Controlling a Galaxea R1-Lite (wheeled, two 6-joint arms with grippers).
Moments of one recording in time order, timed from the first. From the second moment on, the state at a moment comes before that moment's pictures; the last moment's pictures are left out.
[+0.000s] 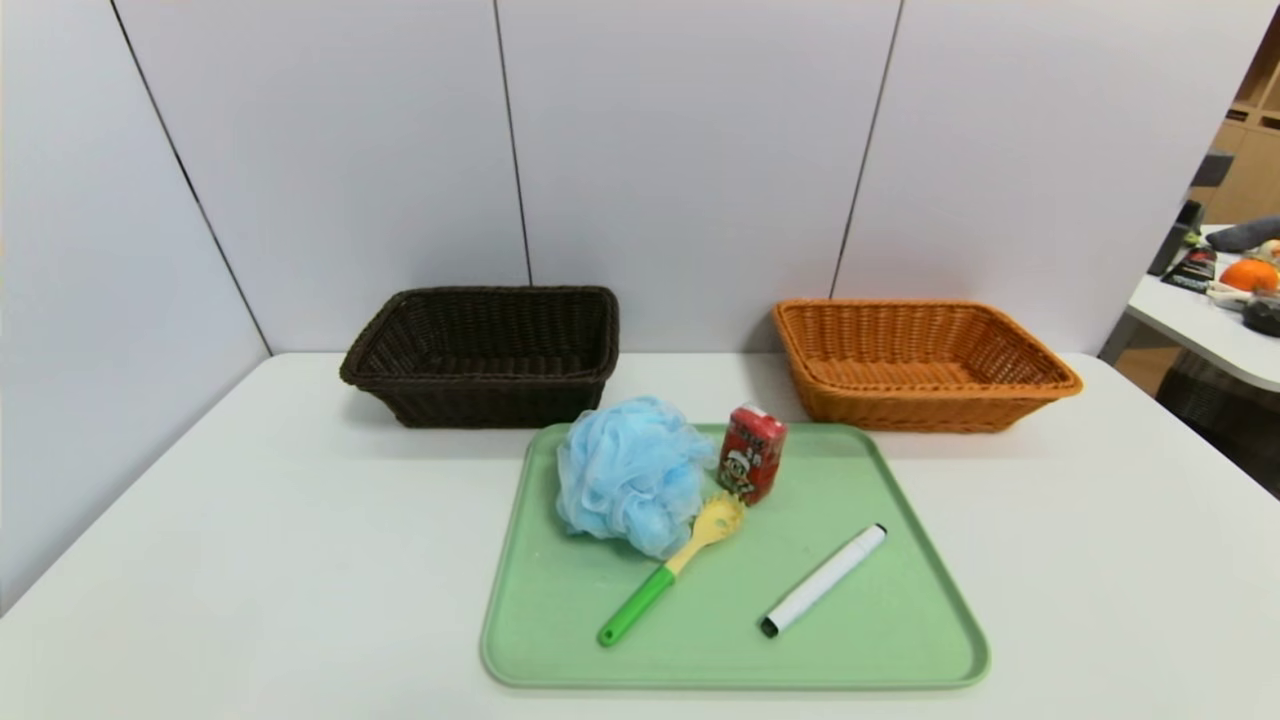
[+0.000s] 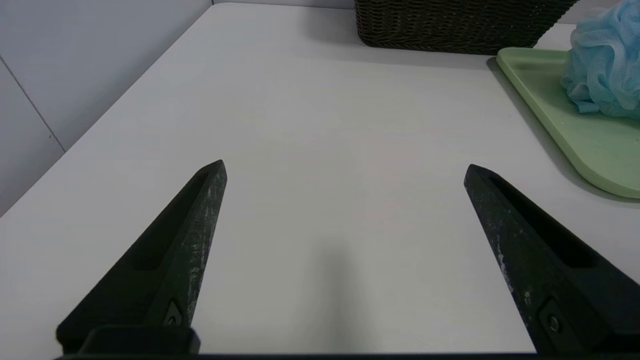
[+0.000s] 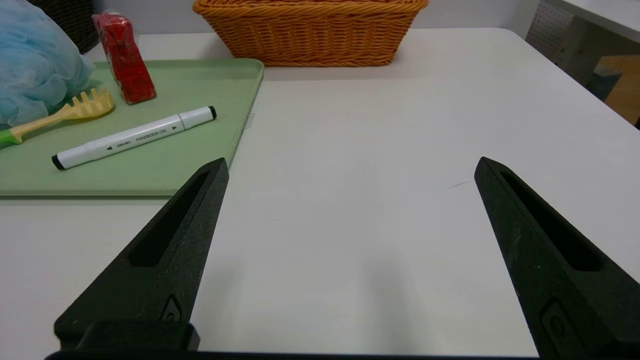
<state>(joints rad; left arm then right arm) 0.01 0.00 0.00 -0.01 0.04 -0.07 0.00 0.00 -0.01 0.01 0.00 0.01</state>
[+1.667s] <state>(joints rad) 0.02 0.40 -0.49 0.01 -0.12 -0.01 0.01 0.31 -0.47 0.04 0.15 -0.05</state>
